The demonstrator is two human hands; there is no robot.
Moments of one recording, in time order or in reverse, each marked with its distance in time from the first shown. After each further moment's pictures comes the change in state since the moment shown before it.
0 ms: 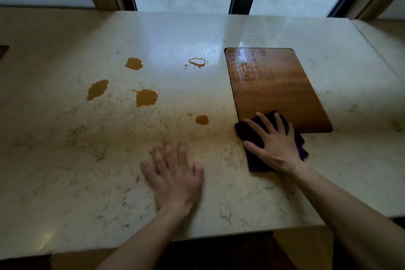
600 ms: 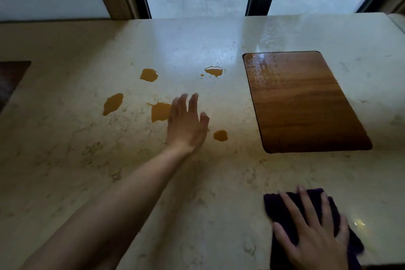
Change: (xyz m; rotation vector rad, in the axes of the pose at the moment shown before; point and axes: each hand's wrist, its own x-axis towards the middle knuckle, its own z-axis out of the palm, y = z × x) left_hand 0.165 0.008 -0.058 -0.215 0.057 0.186; right_hand -0.126 -0.062 0.042 0.085 -0.159 0.324
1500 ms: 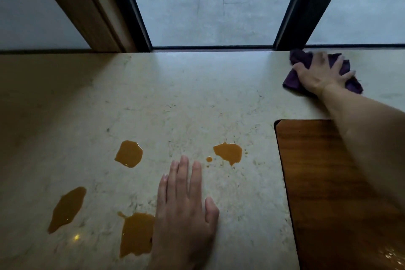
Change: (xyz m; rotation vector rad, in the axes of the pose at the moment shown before) left_hand 0.095 -0.009 0.036 0.256 -0.041 -0.015; right_hand 0.581 -0.092 -0.275 0.215 0.292 0.067
